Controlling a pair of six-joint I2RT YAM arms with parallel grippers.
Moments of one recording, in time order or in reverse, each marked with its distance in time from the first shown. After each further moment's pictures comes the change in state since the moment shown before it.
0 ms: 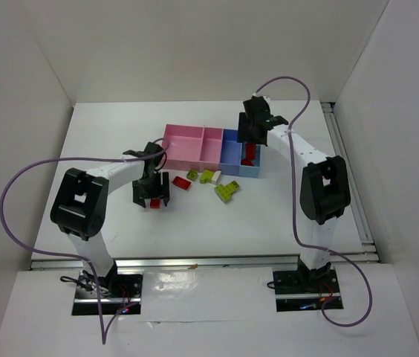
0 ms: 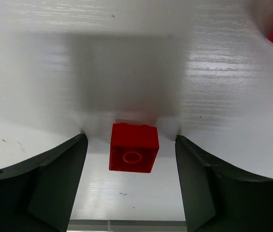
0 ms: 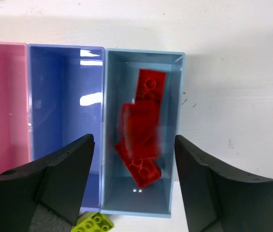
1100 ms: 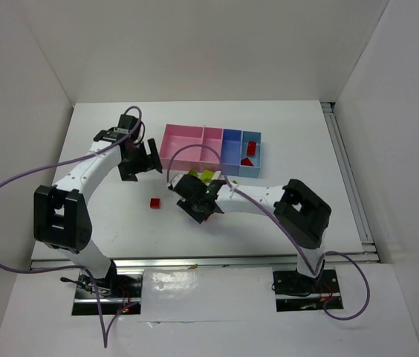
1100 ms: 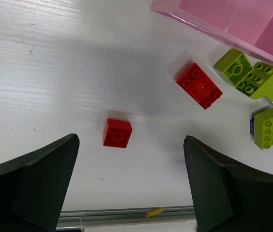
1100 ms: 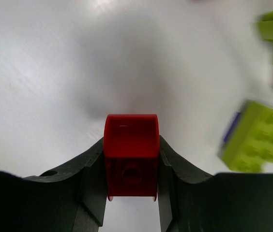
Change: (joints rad) left arm 0.136 -0.157 0.212 -0.107 0.068 -0.076; right arm 0.673 -0.043 -0.348 0.026 -0.086 -0.298
